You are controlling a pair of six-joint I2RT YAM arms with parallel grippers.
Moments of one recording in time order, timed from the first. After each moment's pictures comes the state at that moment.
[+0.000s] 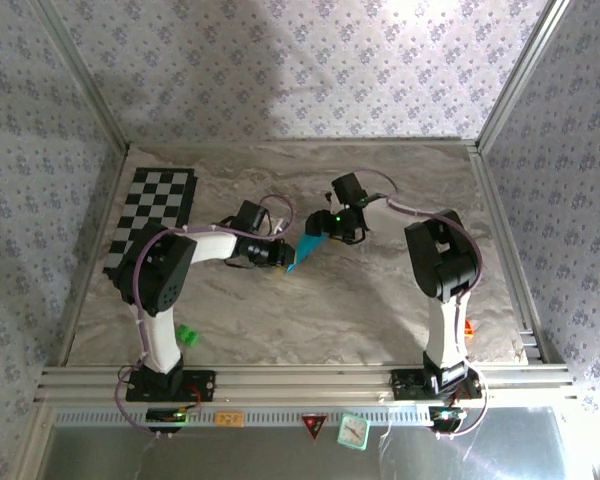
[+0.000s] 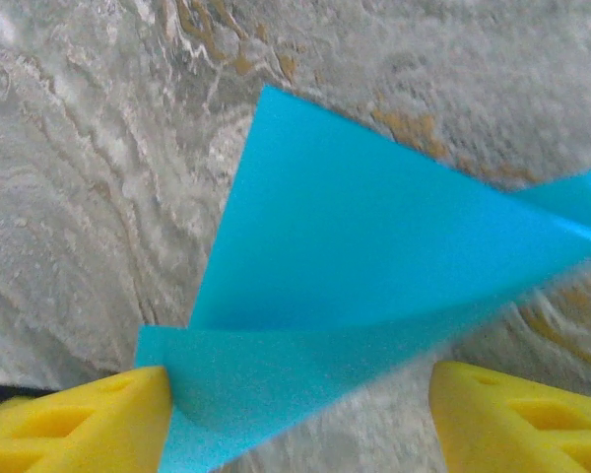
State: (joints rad) left arm -0.51 1.90 1.02 -0.15 0.59 -0.44; right arm 0.44 1.98 1.31 -0.38 -0.36 0.50
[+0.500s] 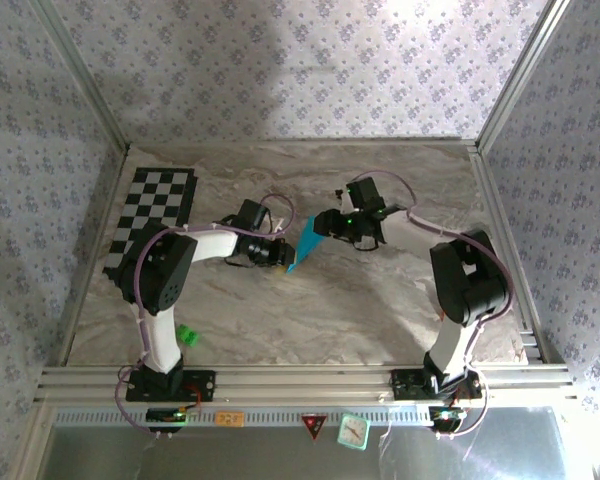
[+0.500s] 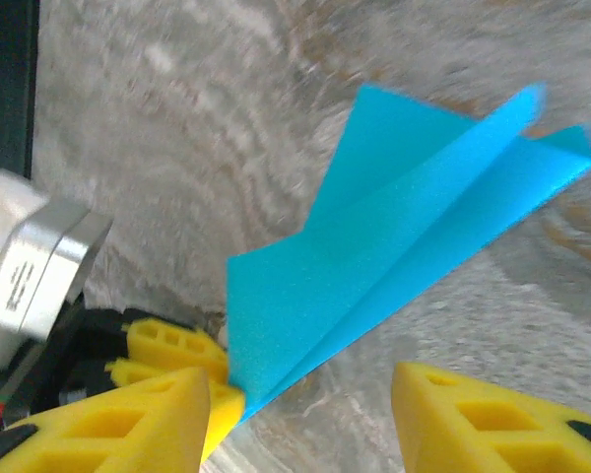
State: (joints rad) left arm -0.51 1.91 1.03 -0.18 0.59 -0.44; right arm 0.45 1.78 1.12 -0.23 -0.41 0.56
